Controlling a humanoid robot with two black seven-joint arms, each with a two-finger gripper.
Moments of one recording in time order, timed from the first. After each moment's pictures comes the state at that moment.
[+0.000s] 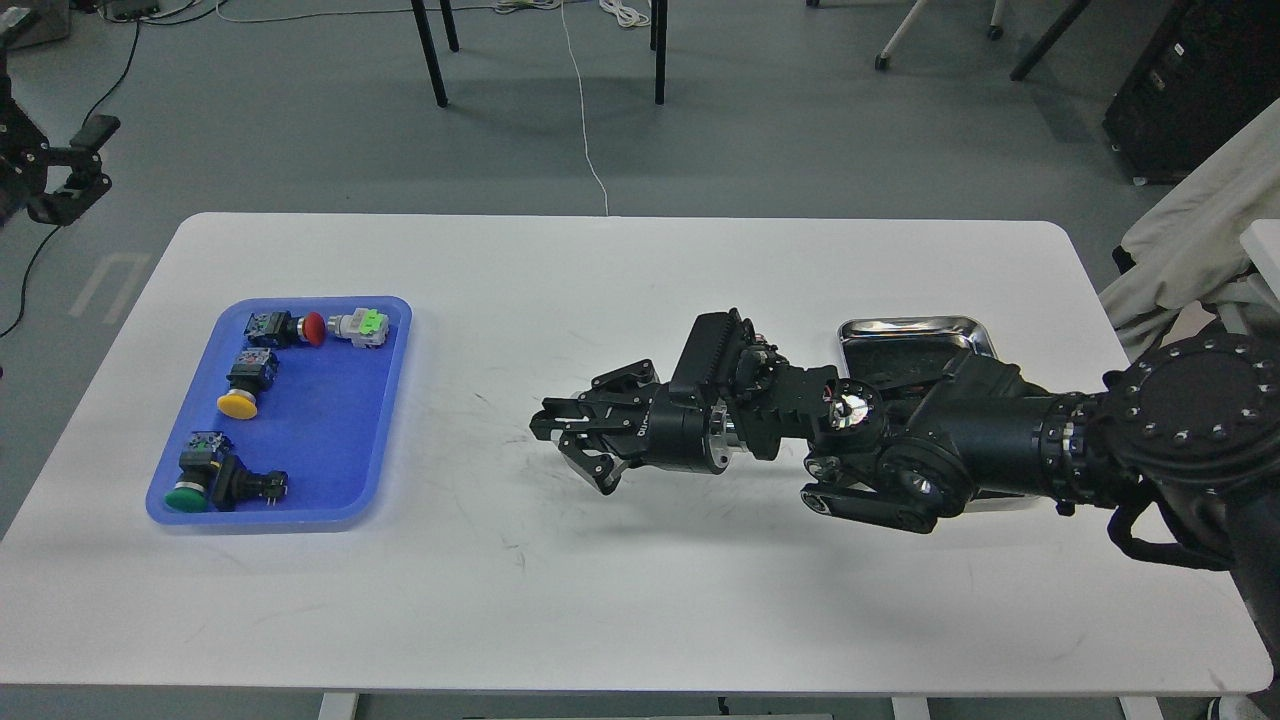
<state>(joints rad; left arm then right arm) -0.86 0.89 -0.45 -0.77 0.03 -0.44 -0.37 1.21 0.00 -0.52 0.87 -1.41 -0.43 0.40</state>
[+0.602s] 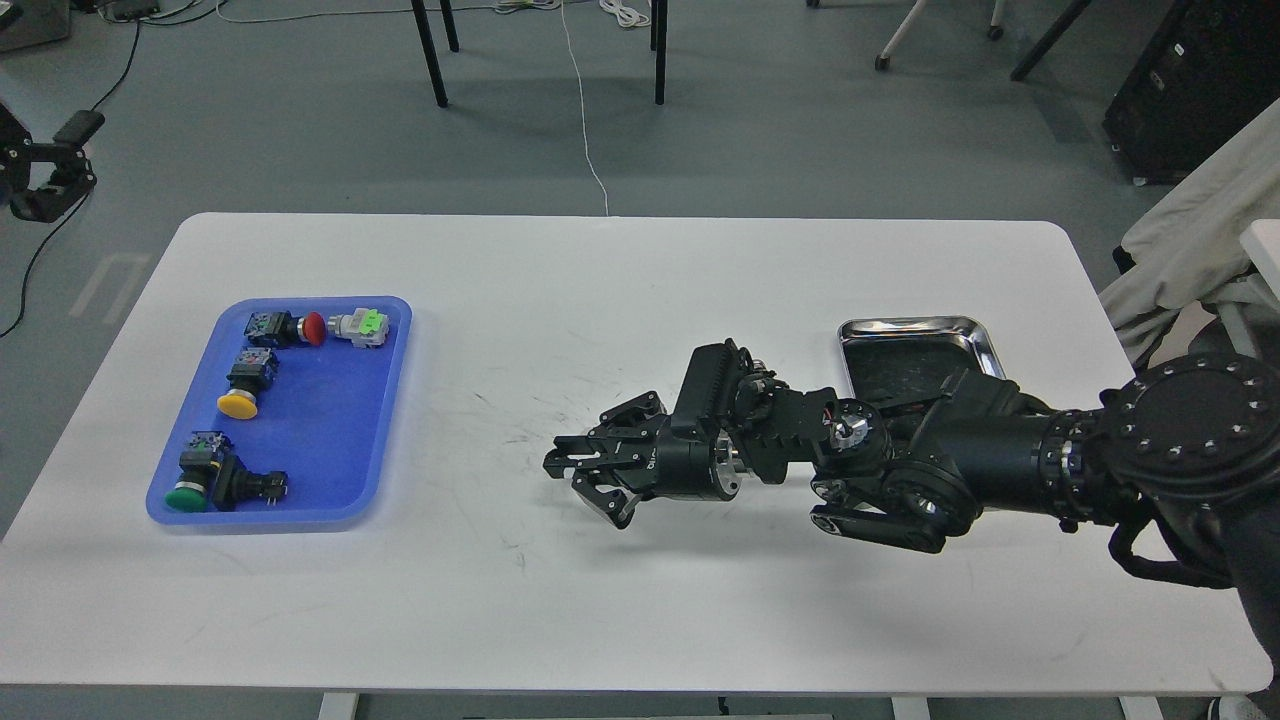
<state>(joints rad) -0.86 0.90 -0.45 -0.78 0.03 -0.44 -0.37 1.16 0.00 -0.52 0.86 -1.46 -0.40 0.40</state>
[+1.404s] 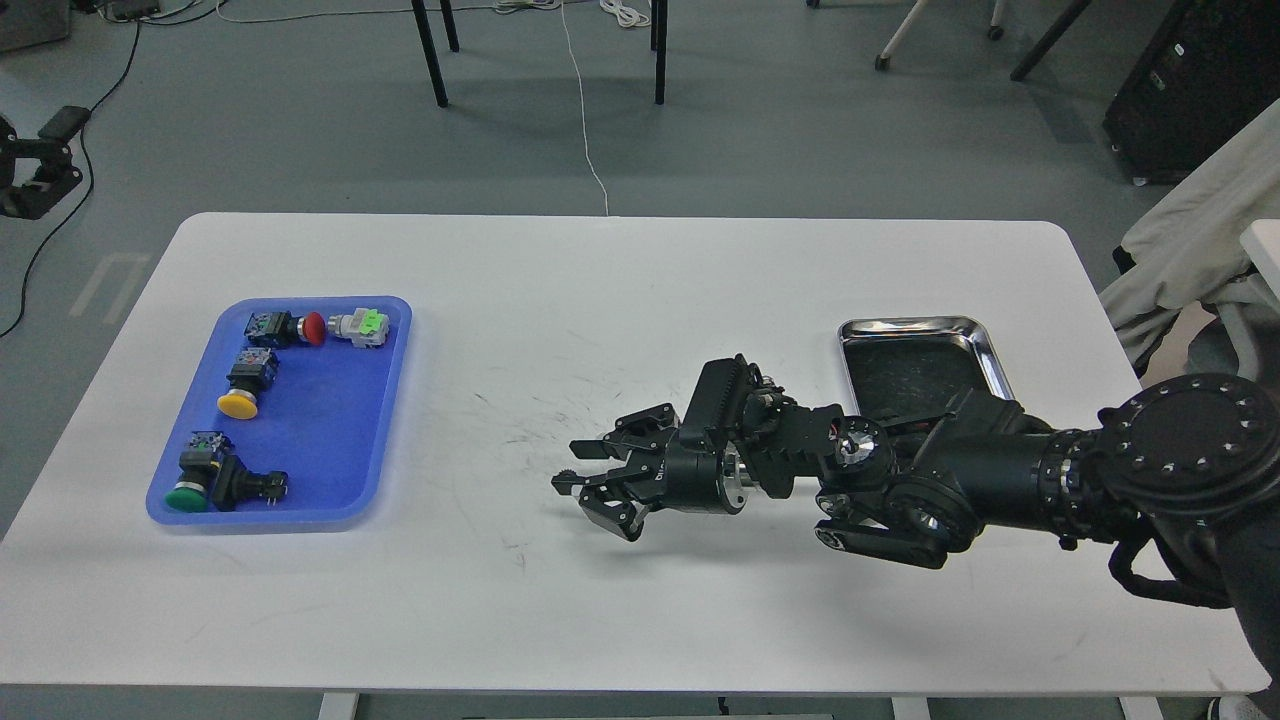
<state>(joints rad) -0.86 0.94 -0.45 -0.79 0.03 -0.44 -0.37 1.12 0.00 -0.52 0.85 -1.45 -0.40 0.40</state>
